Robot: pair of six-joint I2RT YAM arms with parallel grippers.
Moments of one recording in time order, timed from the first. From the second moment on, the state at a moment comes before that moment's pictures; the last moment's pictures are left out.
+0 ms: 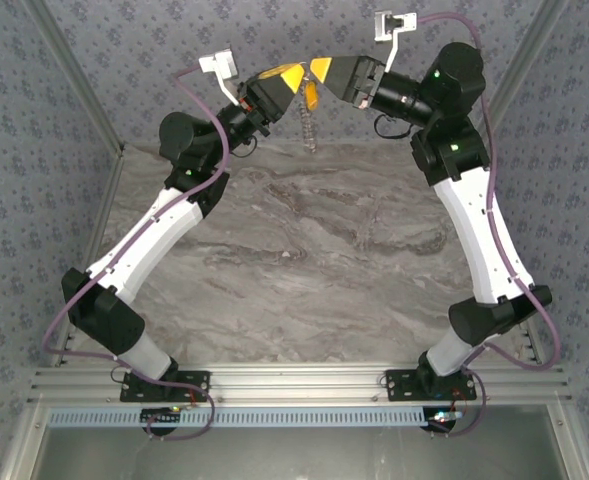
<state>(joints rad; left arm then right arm) -0.58 1.59 1.65 0.68 0.51 -0.89 0.37 1.63 2.09 -0.13 -0.83 0.83</state>
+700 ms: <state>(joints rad) -0.58 1.59 1.65 0.68 0.51 -0.89 0.37 1.65 2.11 -0.13 -0.87 0.83</state>
